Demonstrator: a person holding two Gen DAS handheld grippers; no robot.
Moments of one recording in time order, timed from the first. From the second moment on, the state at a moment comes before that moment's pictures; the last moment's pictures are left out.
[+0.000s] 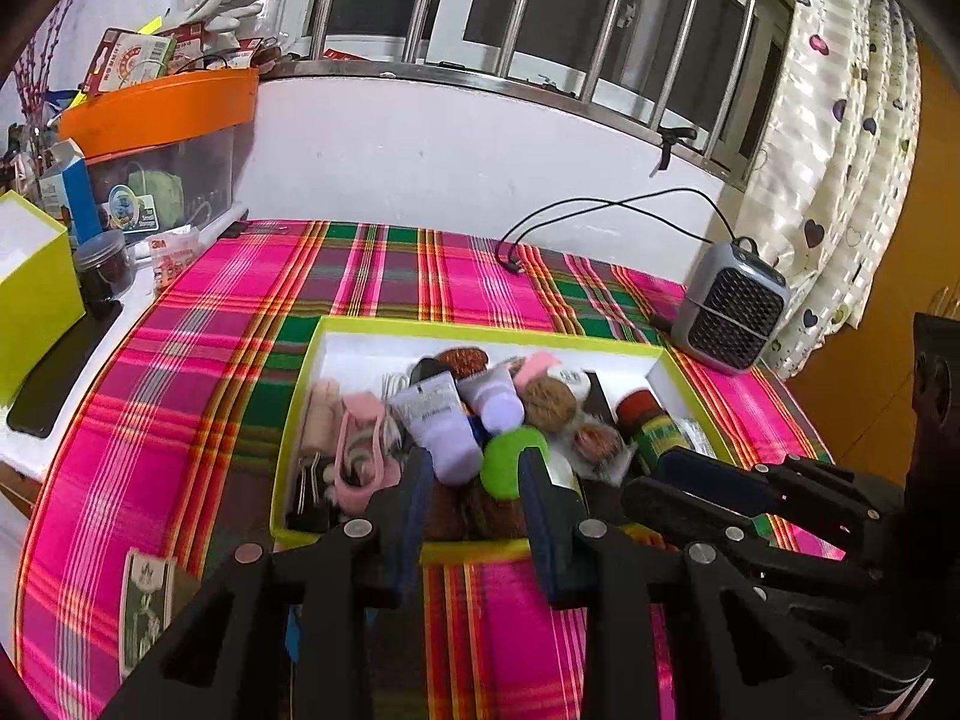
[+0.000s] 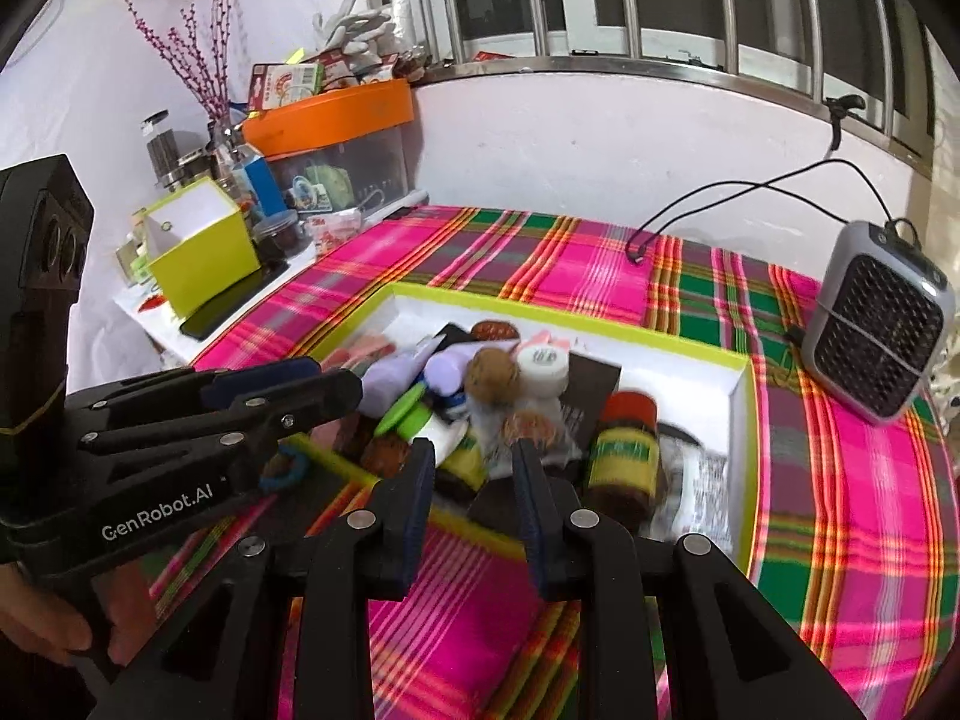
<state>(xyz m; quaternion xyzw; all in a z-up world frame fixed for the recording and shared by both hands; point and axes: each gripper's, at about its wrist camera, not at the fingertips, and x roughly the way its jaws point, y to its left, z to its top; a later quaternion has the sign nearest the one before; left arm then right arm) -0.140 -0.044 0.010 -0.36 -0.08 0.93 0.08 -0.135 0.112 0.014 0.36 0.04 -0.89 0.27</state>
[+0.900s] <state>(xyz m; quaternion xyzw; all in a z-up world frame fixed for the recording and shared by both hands) -0.057 -0.018 -0.002 -0.38 -0.06 0.92 0.09 -0.065 0.128 0.003 0.36 0.03 -0.88 0.30</state>
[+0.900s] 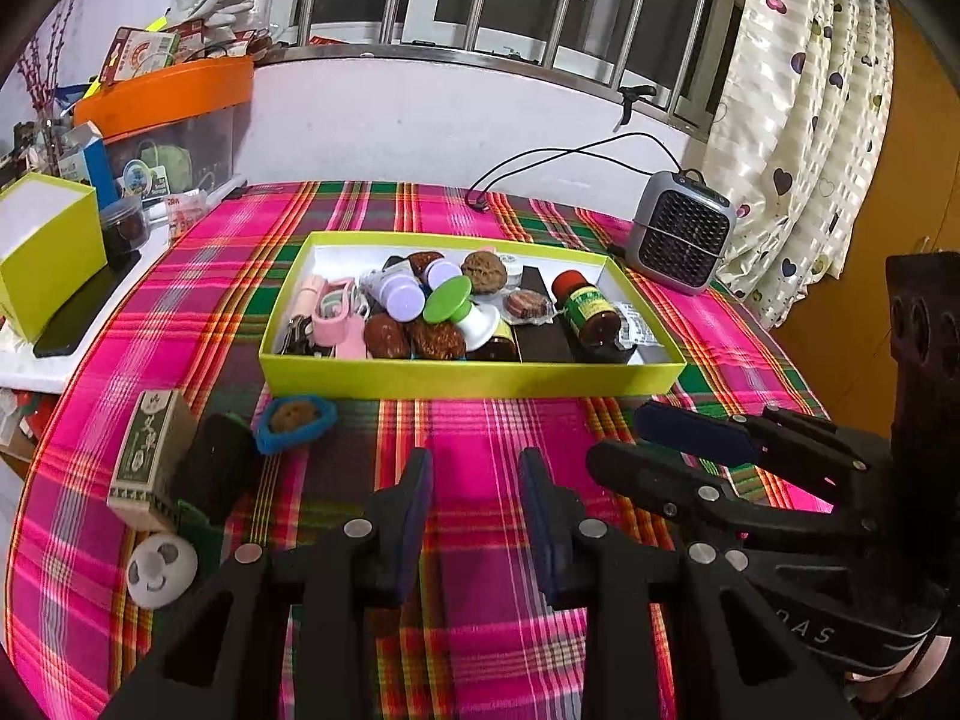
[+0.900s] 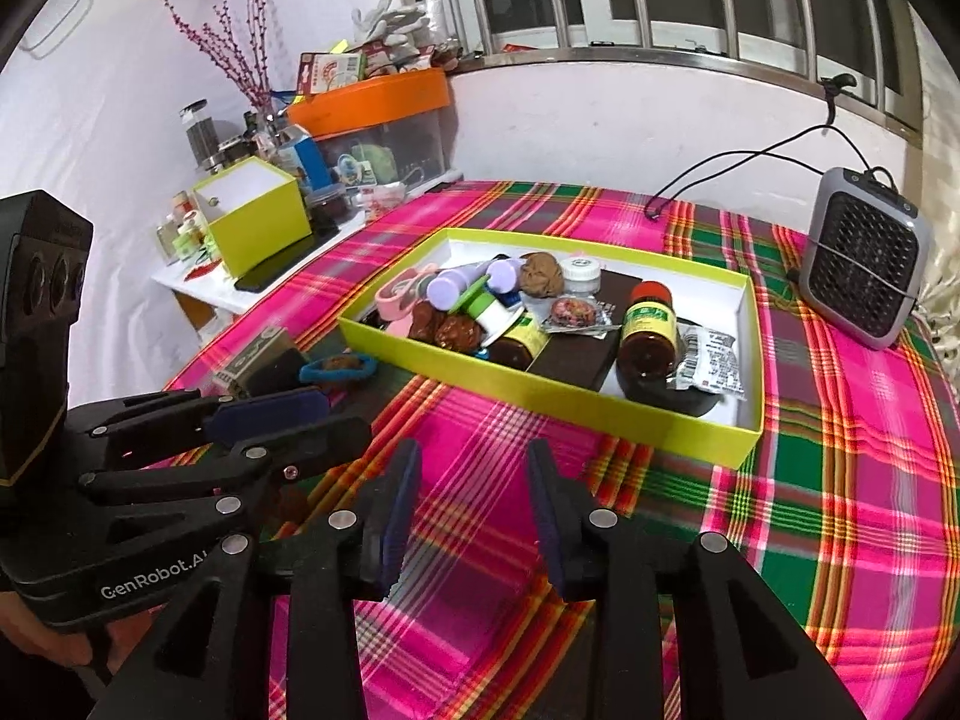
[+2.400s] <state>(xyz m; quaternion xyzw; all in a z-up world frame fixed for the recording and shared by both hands) -0.003 -0.099 -0.015 -0.38 -0.10 0.92 0.01 -0.027 0.074 -0.024 0.39 0.06 -0.83 0.39</state>
